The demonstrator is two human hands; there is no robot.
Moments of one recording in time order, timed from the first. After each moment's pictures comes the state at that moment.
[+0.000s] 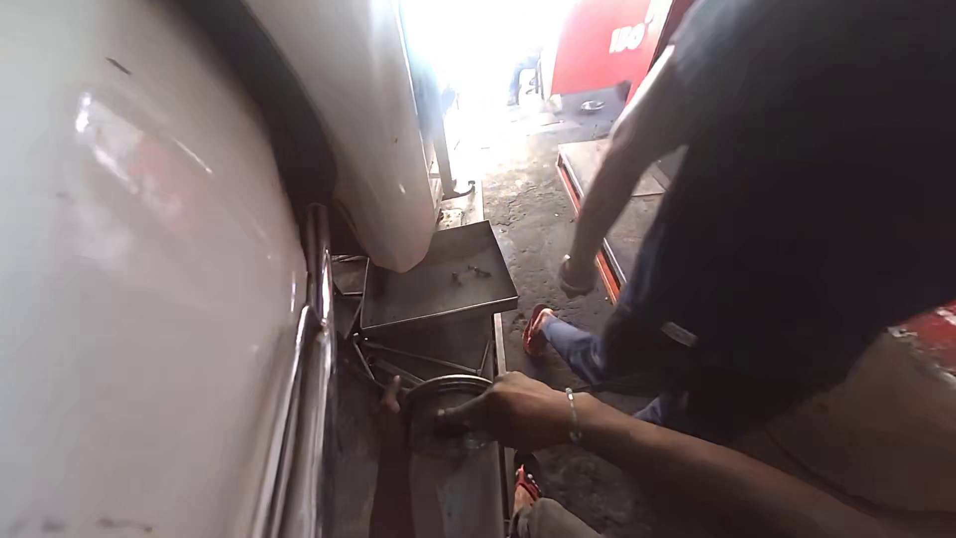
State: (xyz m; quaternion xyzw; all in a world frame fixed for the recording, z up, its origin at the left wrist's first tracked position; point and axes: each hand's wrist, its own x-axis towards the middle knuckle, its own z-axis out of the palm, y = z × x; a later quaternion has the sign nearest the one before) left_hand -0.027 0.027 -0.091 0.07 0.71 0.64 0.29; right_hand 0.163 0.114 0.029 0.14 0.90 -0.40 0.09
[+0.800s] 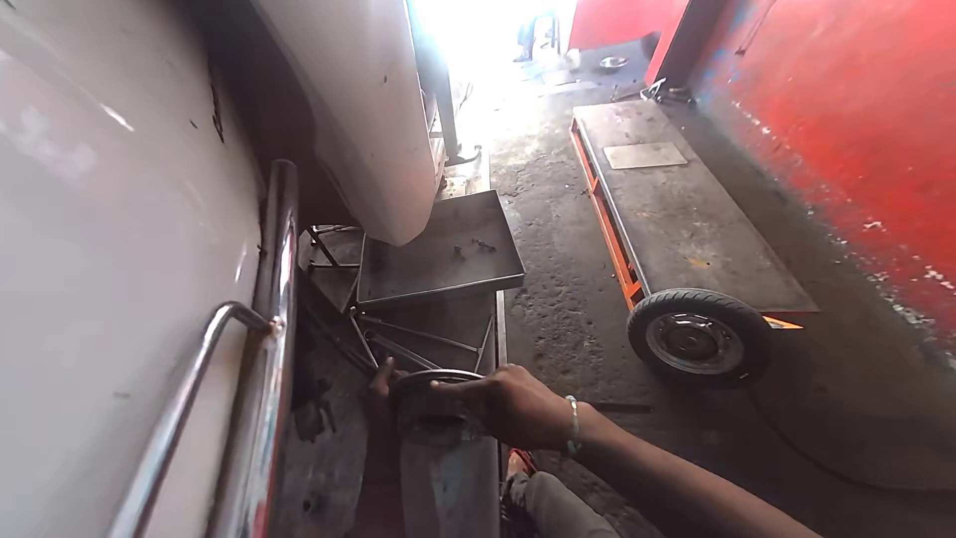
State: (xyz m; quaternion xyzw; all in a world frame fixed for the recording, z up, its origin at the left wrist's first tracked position) left_hand -0.037 0.026 -0.093 0.05 0.67 0.67 0.31; right_hand 0.160 0.103 0.003 0.20 0.86 -0.47 -0.01
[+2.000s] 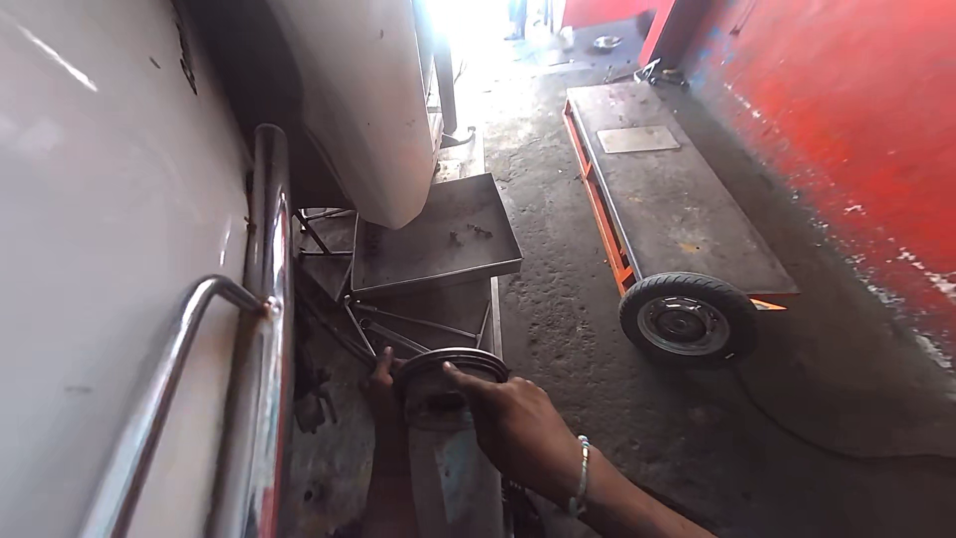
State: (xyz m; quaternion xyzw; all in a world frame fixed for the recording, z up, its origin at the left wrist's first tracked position) left_hand -0.024 0.024 -0.091 0.05 0.69 0.67 0.27; right_hand 0.152 0.050 0.036 0.38 0.83 -0.41 0.03
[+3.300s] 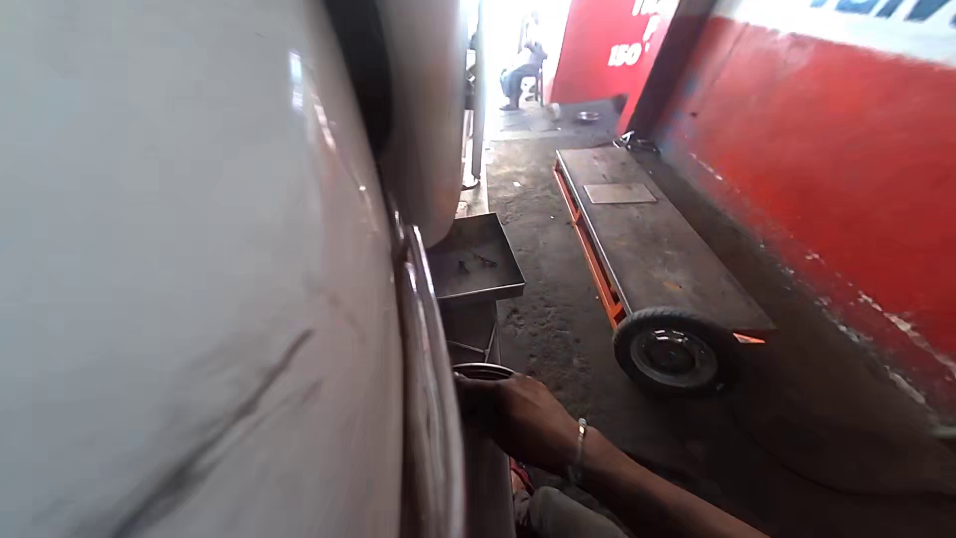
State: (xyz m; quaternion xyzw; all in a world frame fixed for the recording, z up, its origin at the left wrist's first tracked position) left_hand -0.016 0.013 -0.076 0.17 0.73 0.63 0.22; right_hand 0.137 0.033 0.056 0.36 0.86 -0.36 0.09
